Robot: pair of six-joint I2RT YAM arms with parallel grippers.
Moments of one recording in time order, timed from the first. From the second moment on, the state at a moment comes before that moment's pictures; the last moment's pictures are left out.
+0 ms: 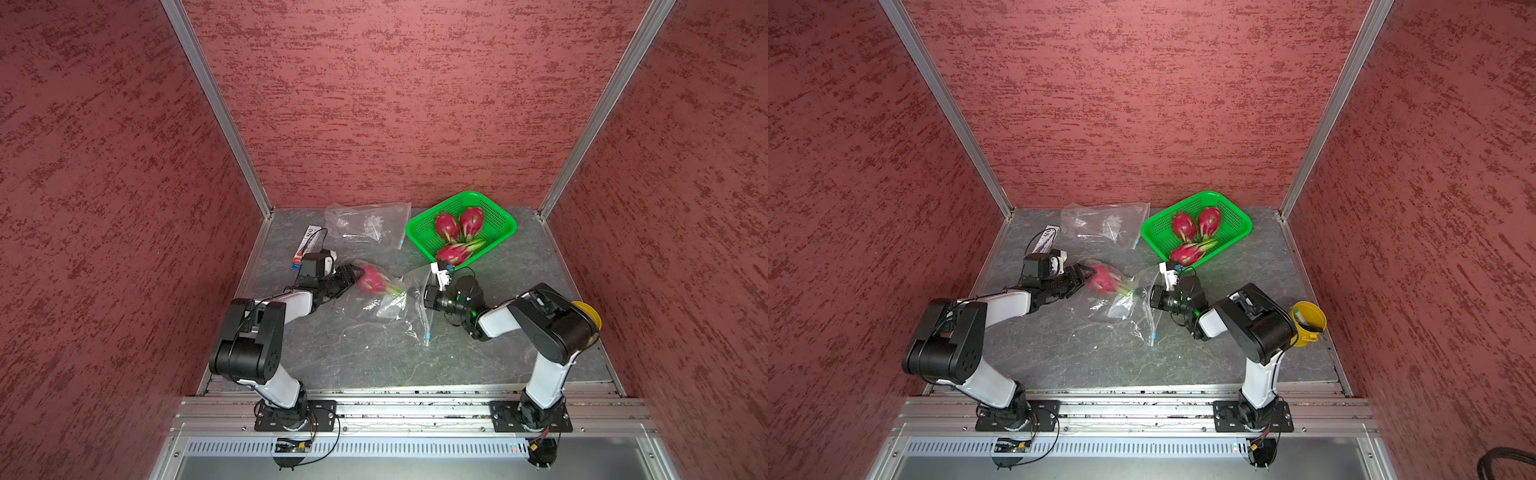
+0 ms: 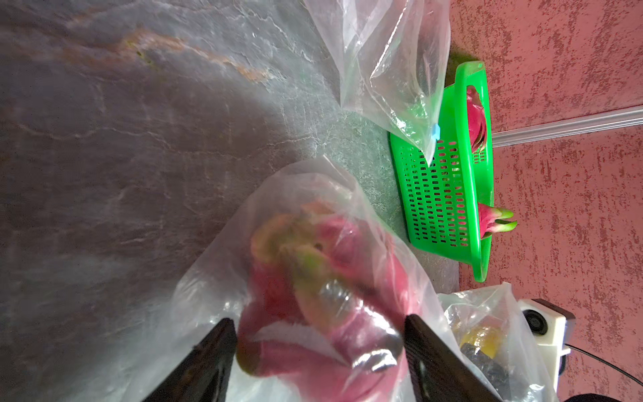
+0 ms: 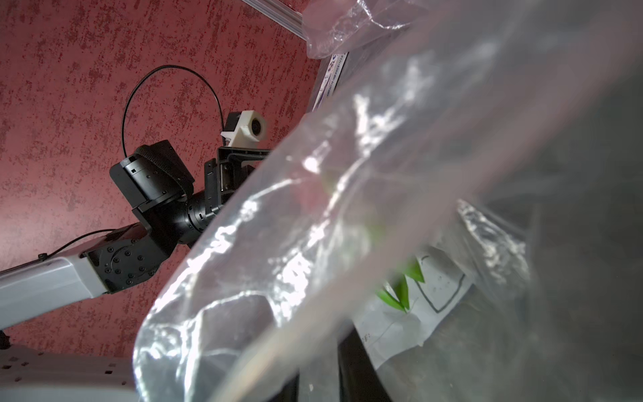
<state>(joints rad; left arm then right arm) -0.10 1.60 0.68 0.23 0.55 -0.75 0.55 1.86 0.59 1.07 -0.59 1.00</state>
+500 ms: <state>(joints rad) -0.10 1.61 0.66 0.26 0.56 -0.76 0.61 1.94 0.63 1.01 -0.55 1.00</state>
